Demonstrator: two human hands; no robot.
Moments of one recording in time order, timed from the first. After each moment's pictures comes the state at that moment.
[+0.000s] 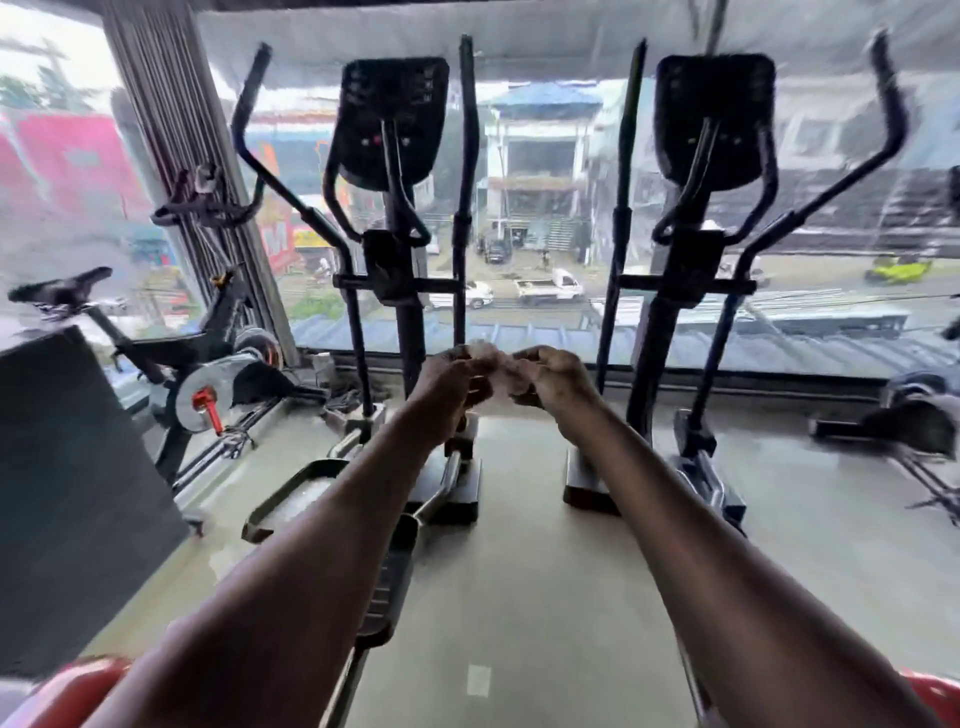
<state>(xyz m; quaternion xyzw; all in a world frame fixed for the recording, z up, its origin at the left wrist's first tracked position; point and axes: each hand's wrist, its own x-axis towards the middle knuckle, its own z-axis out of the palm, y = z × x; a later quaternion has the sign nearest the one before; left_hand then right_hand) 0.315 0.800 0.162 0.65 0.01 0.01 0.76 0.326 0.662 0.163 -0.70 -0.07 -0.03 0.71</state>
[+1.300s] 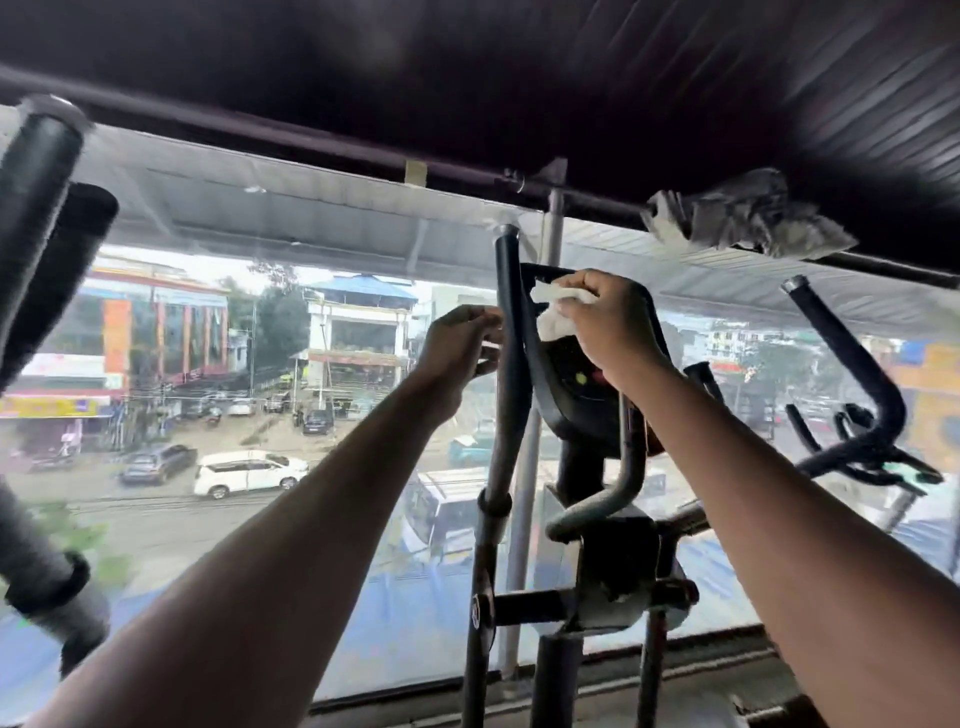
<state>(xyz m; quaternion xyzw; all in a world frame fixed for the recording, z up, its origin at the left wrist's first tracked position) 1.195 0.541 0.409 0.58 -0.28 0.06 0.76 1.157 0.392 0.443 -0.77 -0.06 -0.51 0.37</state>
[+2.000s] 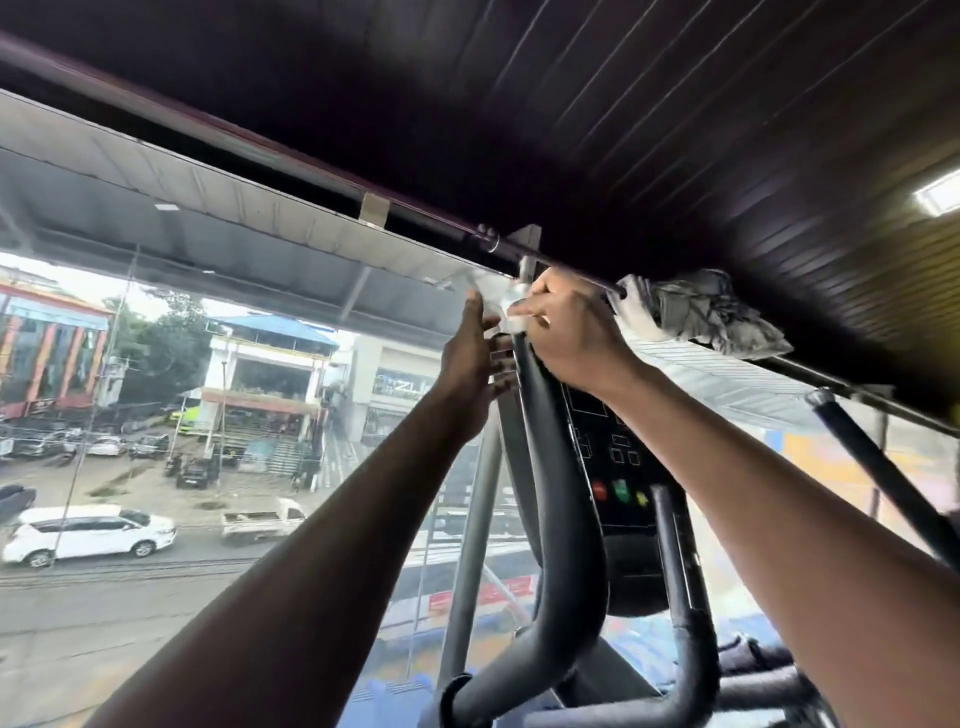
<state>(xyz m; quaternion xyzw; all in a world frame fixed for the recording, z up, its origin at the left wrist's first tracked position) 1.430 0.463 0.495 0.42 -0.33 -0.04 0.84 1.367 0.368 0.543 -0.83 -0.12 -0.54 -0.06</state>
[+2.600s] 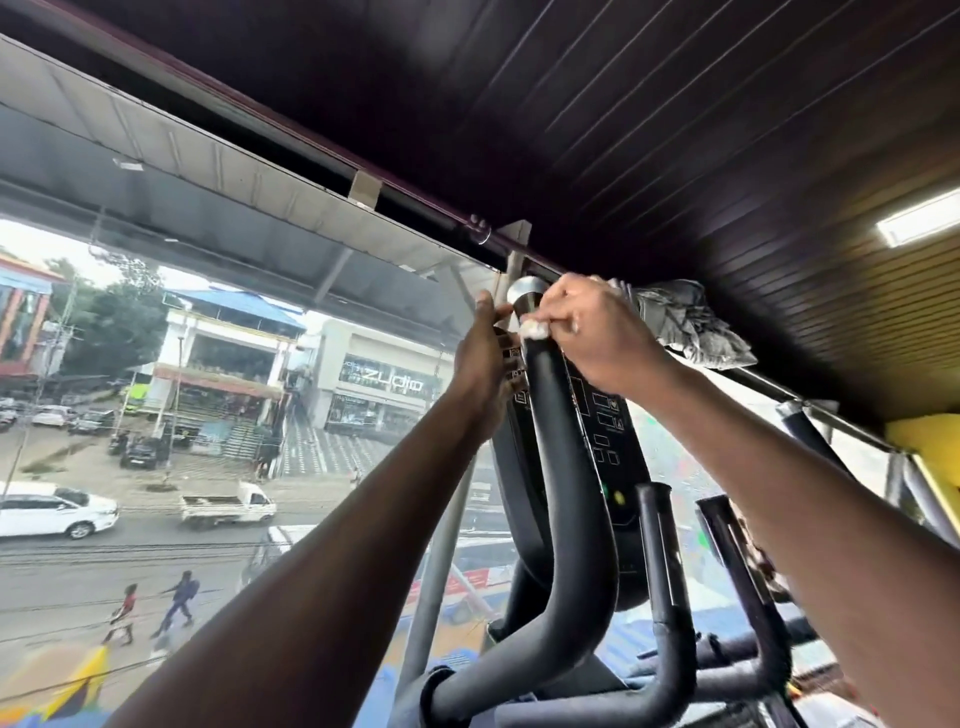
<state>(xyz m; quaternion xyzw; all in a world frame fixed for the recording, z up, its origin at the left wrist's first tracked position) 1.431 0.451 0.488 0.37 -0.35 -0.07 0.86 1.345 0.363 0.542 -0.85 -0.12 -0.50 -0.10</state>
